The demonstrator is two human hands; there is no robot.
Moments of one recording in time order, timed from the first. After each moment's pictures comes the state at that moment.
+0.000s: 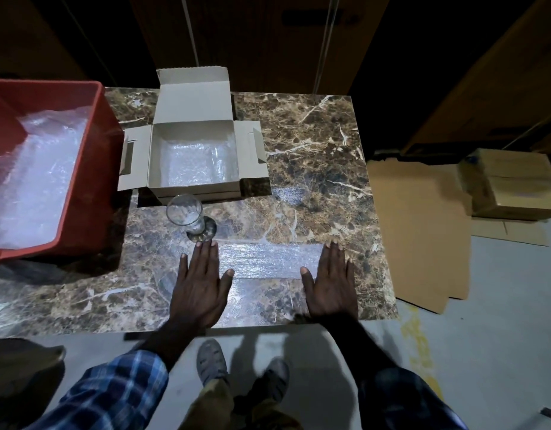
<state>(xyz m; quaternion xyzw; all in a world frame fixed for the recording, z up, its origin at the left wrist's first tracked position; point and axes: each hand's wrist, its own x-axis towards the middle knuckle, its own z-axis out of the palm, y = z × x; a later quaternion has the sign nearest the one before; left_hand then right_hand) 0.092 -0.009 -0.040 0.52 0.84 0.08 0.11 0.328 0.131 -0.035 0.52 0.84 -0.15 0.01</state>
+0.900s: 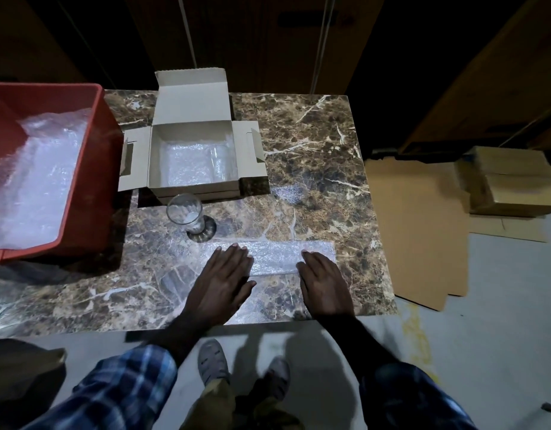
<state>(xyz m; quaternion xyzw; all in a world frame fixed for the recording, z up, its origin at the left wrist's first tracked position) 0.100 0.006 -0.035 0.70 0.69 0.15 0.03 0.331 0.132 -0.043 0.33 0.93 -0.09 -0.16</state>
